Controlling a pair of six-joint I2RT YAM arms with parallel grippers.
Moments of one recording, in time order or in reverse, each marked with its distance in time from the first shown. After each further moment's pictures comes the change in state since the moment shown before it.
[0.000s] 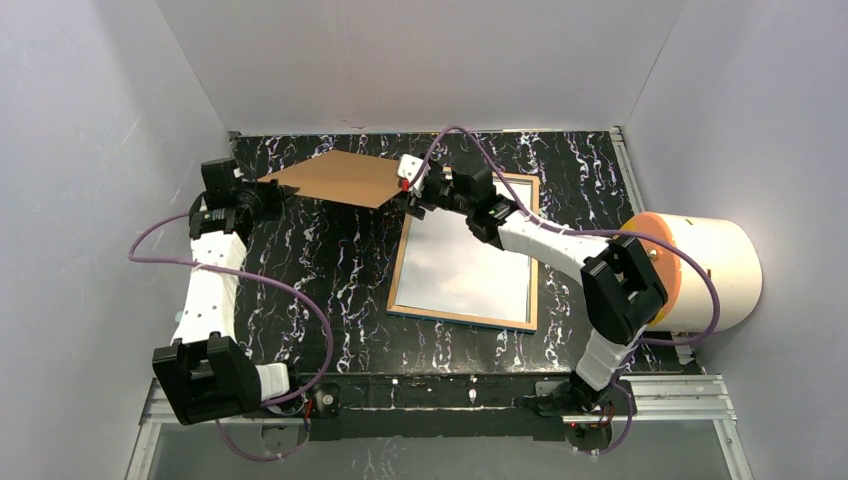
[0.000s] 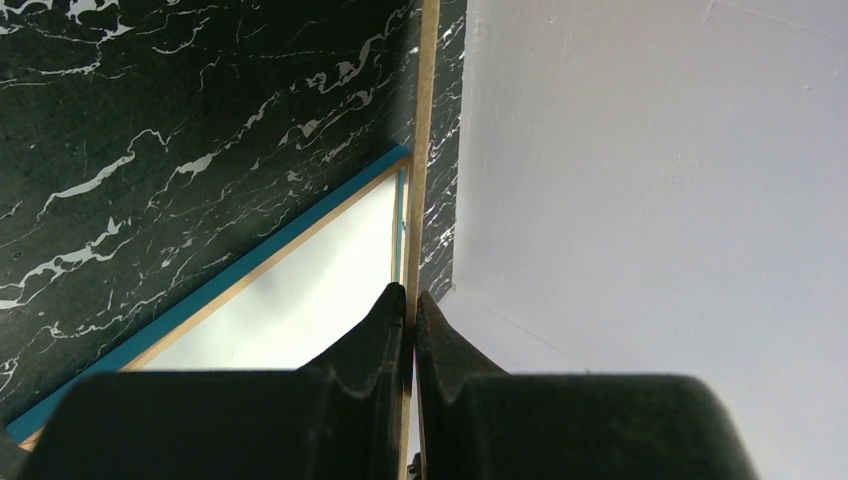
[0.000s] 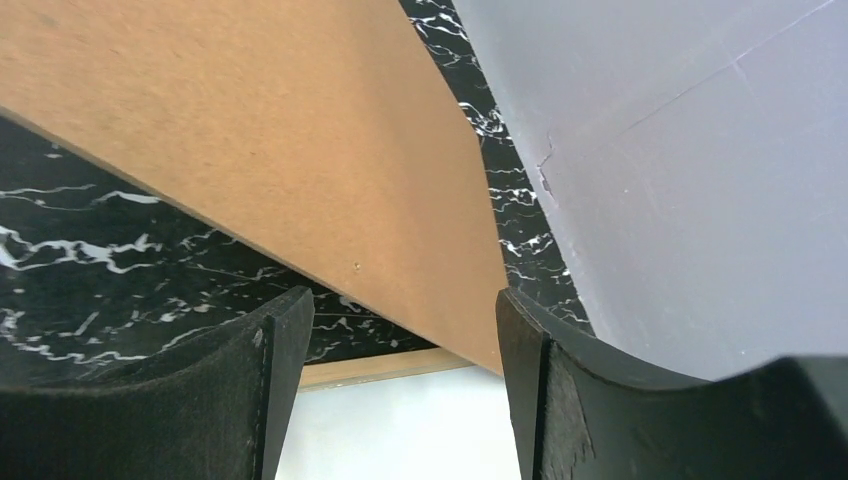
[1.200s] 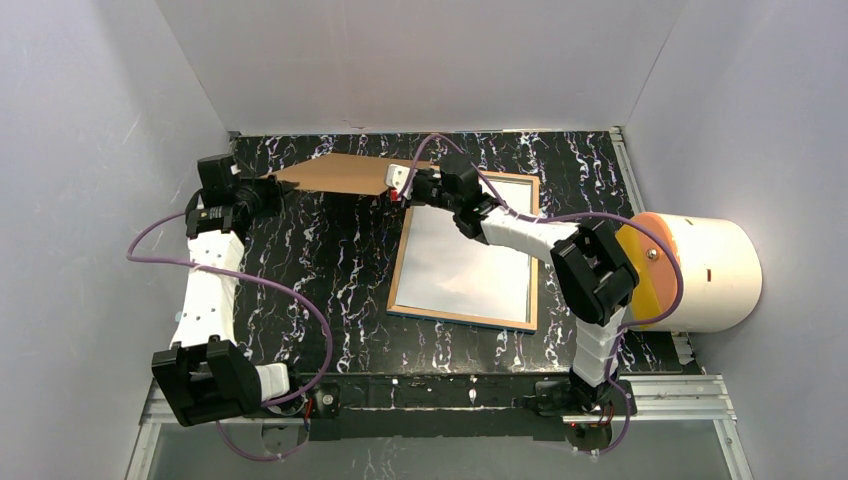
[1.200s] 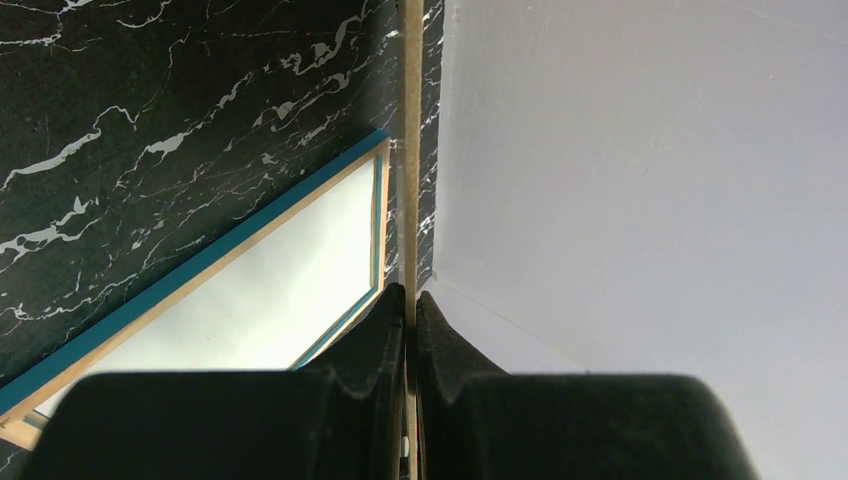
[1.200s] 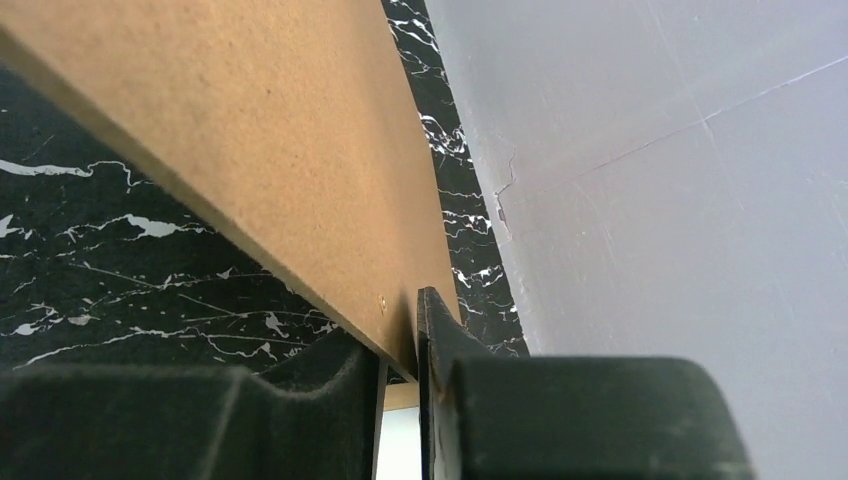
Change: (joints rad) left arm -0.001 -0.012 0.029 -0.025 0.026 -0.032; right arm -0.009 0.177 0.070 0.138 -0.015 -0.202
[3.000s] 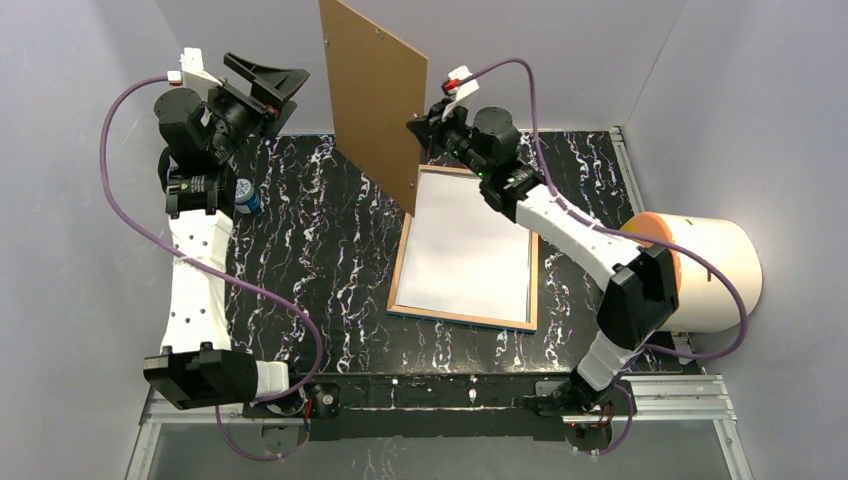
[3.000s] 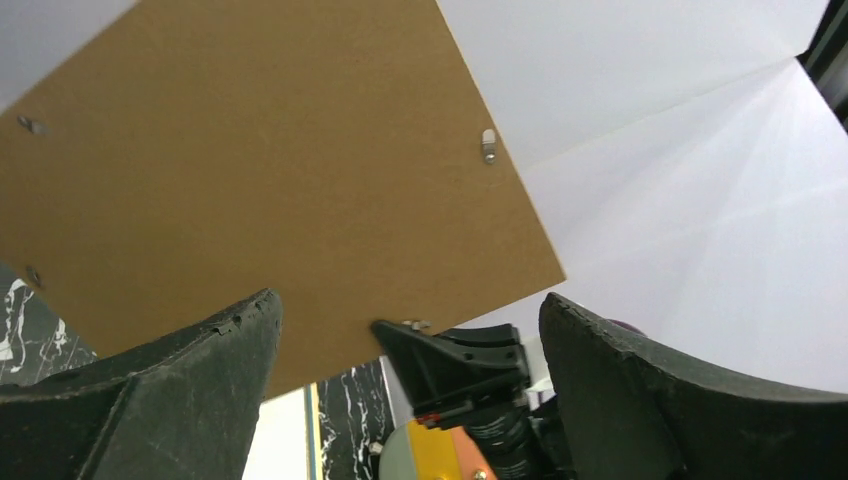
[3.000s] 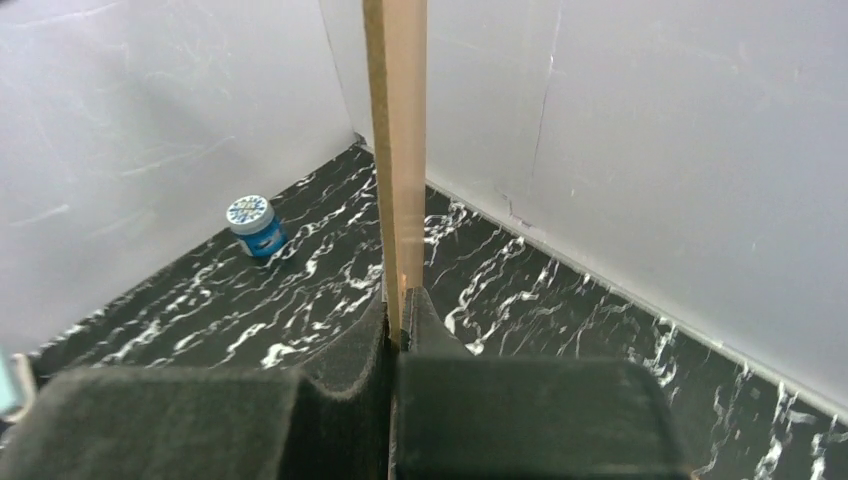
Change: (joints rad) left arm -0.066 0.068 0.414 0.383 0.261 0.384; right arm -0.035 -0.189 0.213 -0.163 0.278 0.829
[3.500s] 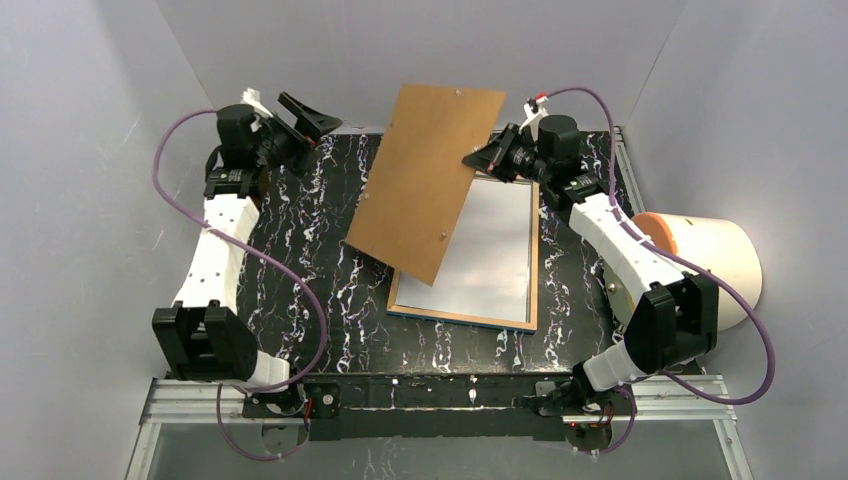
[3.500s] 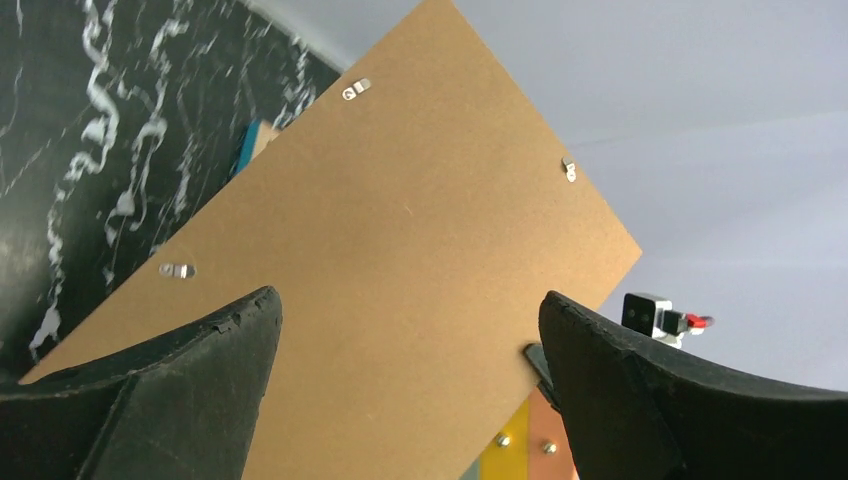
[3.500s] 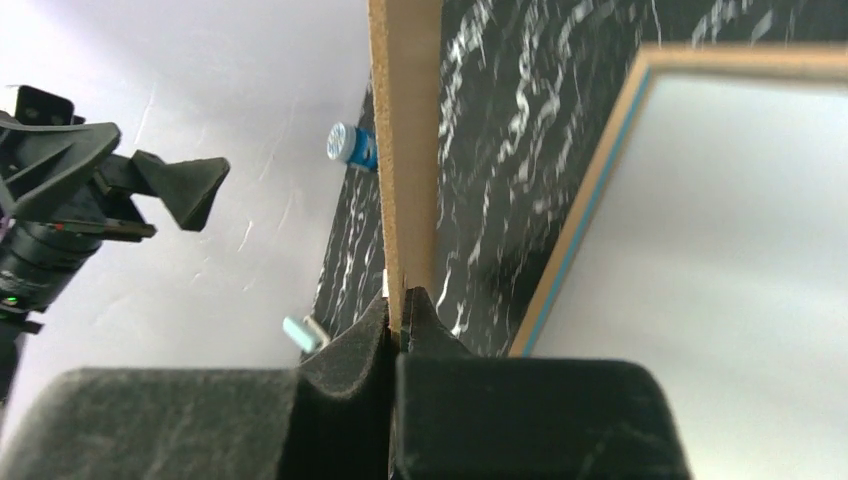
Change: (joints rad) left arm -0.084 0.104 -0.138 -0.121 -0.082 0.095; right arm -0.296 -0.222 -0.214 -0.328 -0.267 0.732
